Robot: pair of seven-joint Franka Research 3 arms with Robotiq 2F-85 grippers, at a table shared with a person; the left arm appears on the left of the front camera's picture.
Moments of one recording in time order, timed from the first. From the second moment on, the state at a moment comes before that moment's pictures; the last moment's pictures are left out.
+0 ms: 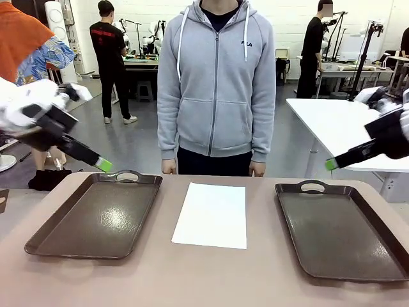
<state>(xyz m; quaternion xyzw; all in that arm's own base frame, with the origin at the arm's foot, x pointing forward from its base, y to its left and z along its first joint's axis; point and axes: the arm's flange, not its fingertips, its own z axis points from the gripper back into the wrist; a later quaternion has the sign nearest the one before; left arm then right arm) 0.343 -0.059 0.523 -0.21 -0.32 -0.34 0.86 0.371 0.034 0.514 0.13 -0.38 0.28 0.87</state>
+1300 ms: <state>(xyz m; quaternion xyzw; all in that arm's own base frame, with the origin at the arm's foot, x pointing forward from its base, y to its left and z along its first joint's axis) 0.313 0.023 0.535 -0.24 -0.32 -0.32 0.86 0.345 -0.033 0.525 0.19 -0.38 0.29 0.86</state>
